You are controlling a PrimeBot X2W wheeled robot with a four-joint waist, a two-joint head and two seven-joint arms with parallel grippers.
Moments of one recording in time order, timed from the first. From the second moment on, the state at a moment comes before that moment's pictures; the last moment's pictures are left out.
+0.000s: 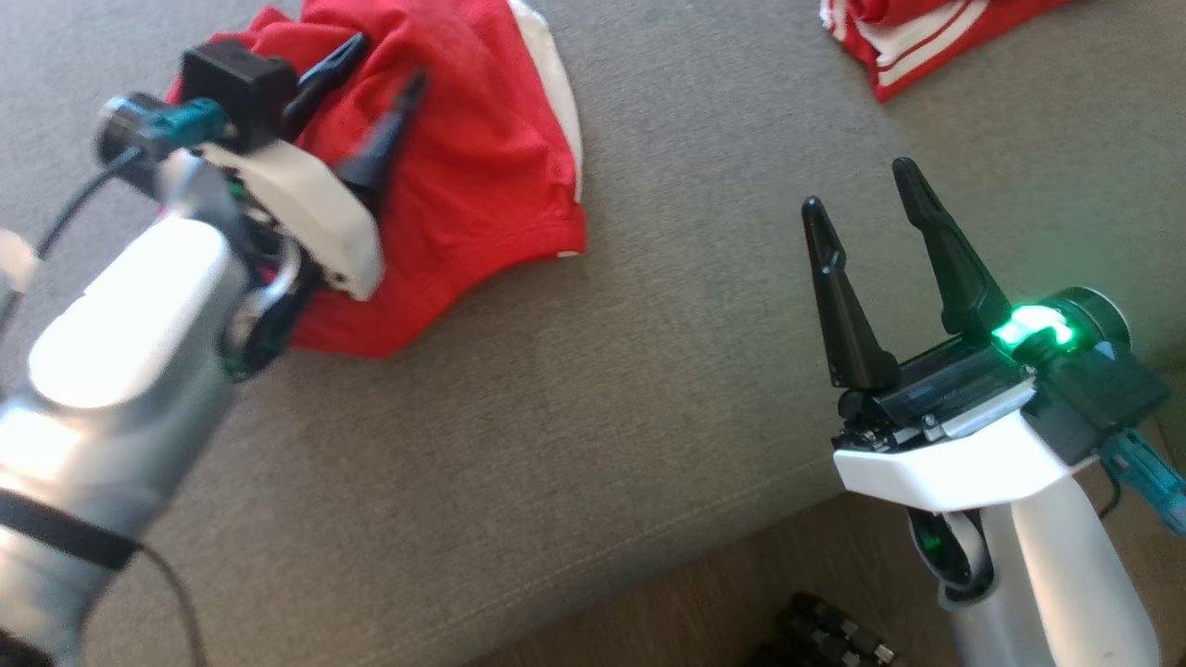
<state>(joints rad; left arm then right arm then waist) -0.91 0.50 -0.91 0.41 -0.70 -0.03 -0.09 -0.21 -0.05 0.17 -0.15 0.18 0.13 -0.26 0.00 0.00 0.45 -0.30</state>
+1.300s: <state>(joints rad) 0.22 0.06 -0.18 -0.16 -0.14 0.11 -0.26 0.10 -0.05 -0.03 0.03 0.12 0.13 -0.26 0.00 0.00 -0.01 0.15</state>
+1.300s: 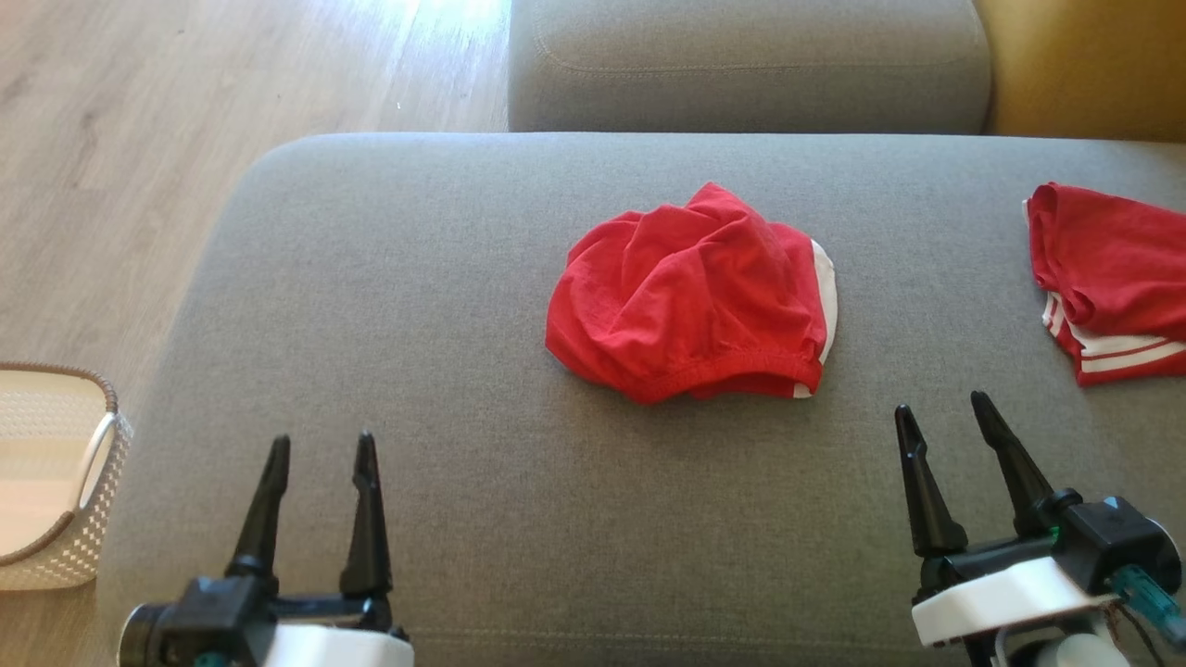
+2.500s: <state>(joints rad) 0.23 0.06 -0.23 -0.11 -0.08 0.09 -0.26 0.12 -0.04 0.00 0.04 0.13 0.13 -0.26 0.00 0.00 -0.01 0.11</state>
